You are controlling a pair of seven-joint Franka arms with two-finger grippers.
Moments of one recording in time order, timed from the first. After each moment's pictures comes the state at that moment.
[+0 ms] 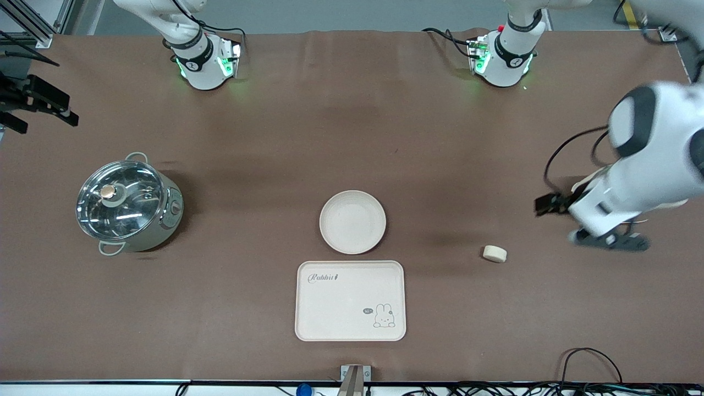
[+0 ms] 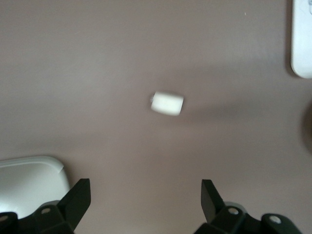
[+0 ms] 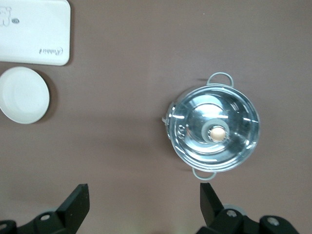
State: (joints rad) left arm -0.10 0.41 -0.05 -1.53 -0.01 1.87 0.00; right arm -0.06 0.00 0.04 -1.44 0.10 1.44 -0.08
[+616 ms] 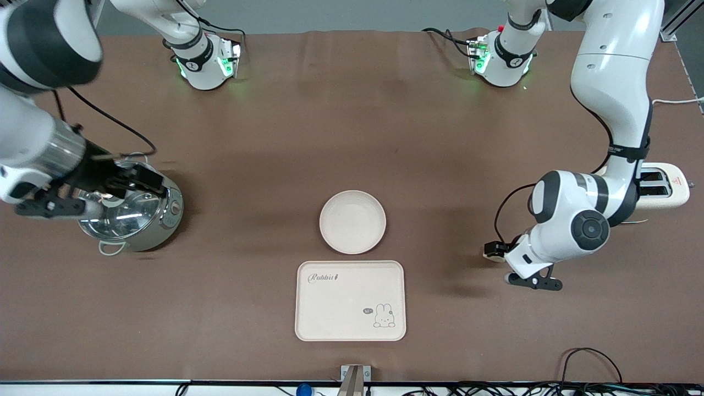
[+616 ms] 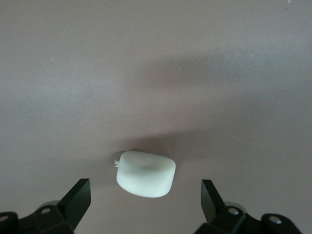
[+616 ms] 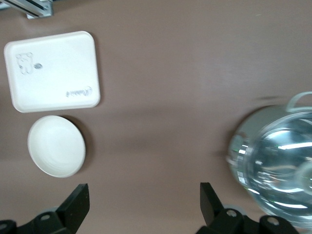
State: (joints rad) left arm -0.10 0.67 -0.09 -1.59 -0.01 2.24 -0.01; right arm 0.12 0.25 0.04 -1.45 0.19 1.74 0.22
